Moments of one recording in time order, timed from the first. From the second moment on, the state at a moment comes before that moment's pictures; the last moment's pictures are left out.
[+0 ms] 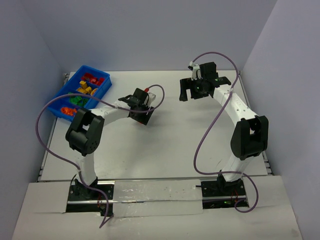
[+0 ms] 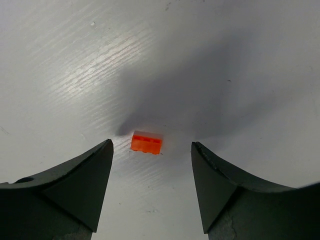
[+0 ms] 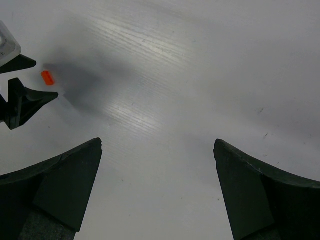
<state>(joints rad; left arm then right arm) -0.58 1.94 1.32 -0.43 -0.05 -0.01 0.21 1.71 1.50 -0.65 -0.28 0.02</state>
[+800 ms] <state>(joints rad) -0.57 1.95 1.31 -0.42 0.00 0.03 0.21 1.71 1.50 -0.66 -0.28 0.02</state>
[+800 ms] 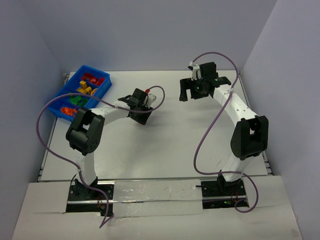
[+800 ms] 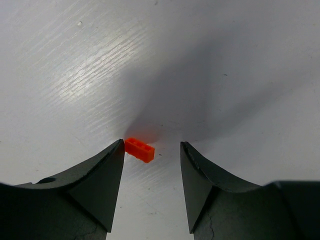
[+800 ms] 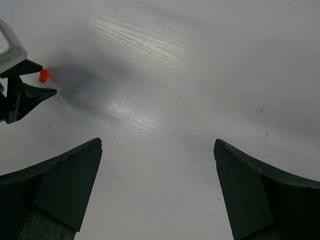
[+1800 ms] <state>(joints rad) -0.54 1.96 1.31 -0.41 0.02 0.07 0.21 1.71 1.50 -0.66 -0.29 0.02</state>
